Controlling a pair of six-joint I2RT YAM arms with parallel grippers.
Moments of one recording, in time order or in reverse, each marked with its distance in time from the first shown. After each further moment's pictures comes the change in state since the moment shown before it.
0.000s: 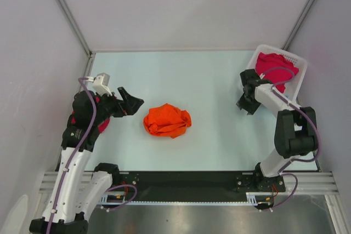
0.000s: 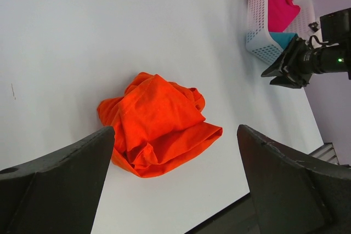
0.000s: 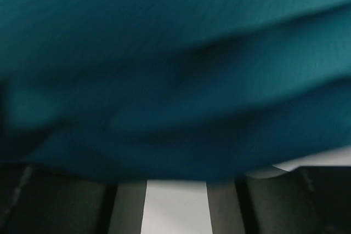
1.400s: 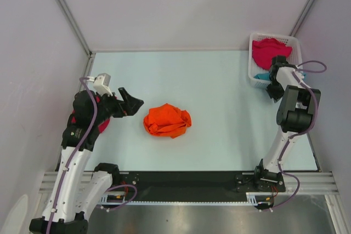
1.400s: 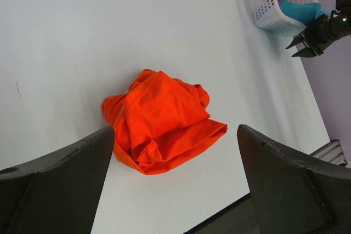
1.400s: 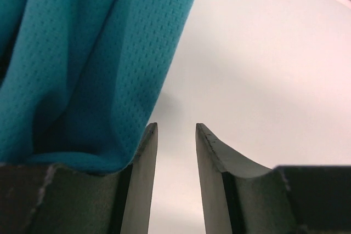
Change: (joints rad) left arm 0.000 0.000 0.002 -0.023 -0.005 0.027; right arm -0.367 0.348 0.347 -0.022 0.142 0.039
